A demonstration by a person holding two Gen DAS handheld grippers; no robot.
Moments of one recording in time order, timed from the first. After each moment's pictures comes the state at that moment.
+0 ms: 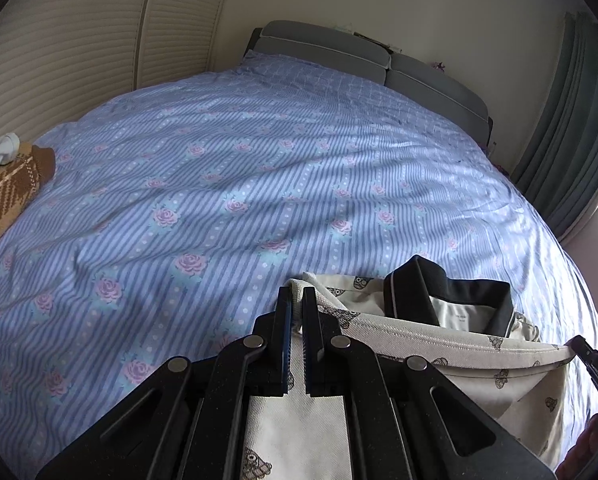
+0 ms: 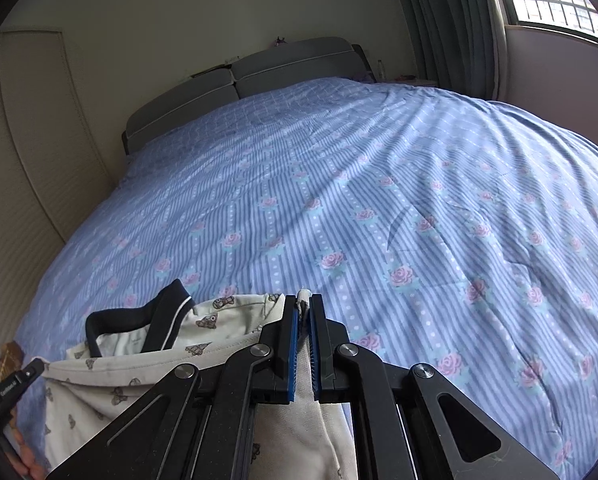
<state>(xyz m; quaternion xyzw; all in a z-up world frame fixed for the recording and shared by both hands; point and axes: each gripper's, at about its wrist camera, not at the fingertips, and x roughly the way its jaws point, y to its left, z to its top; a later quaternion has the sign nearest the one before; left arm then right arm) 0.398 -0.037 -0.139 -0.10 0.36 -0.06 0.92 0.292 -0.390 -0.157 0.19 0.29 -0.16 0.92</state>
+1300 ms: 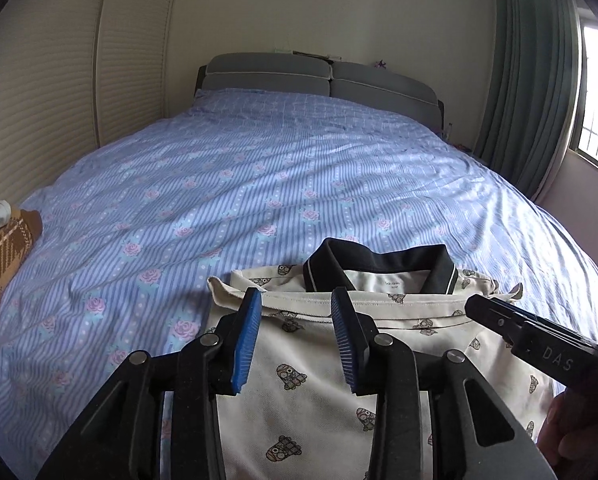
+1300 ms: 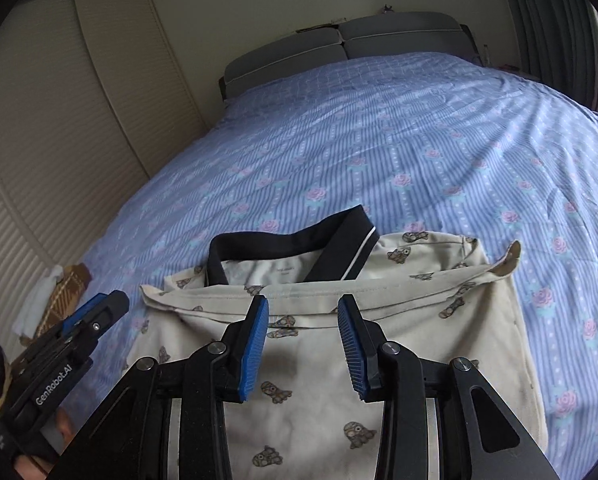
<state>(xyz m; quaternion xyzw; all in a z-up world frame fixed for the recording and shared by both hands) 0.337 -0.085 -0.111 -0.02 0.31 -0.13 0.94 0.311 -0.272 -0.159 0.16 0.33 0.03 0.93</state>
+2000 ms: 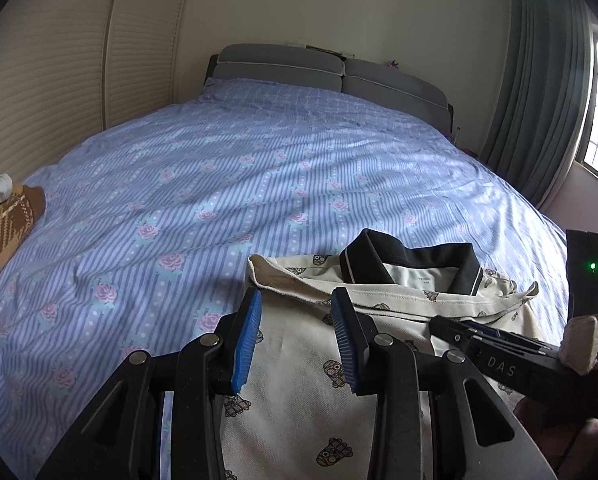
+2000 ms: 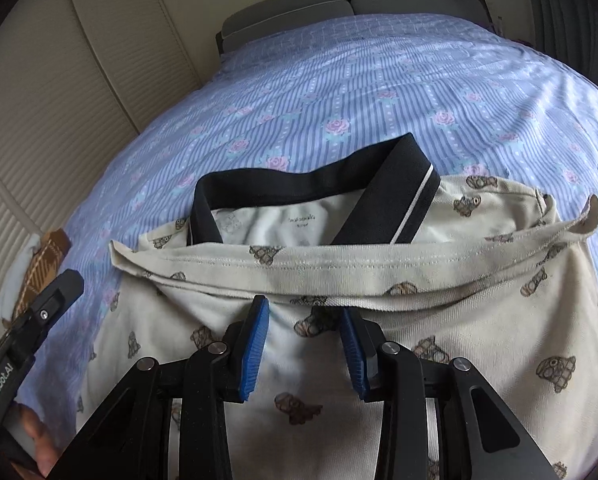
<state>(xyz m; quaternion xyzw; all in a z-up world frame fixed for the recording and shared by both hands) 0.351 -0.052 -0.128 -0.04 0.32 -0.12 0.94 0.357 -0.246 -0.203 0.15 0.40 0.03 0.90</state>
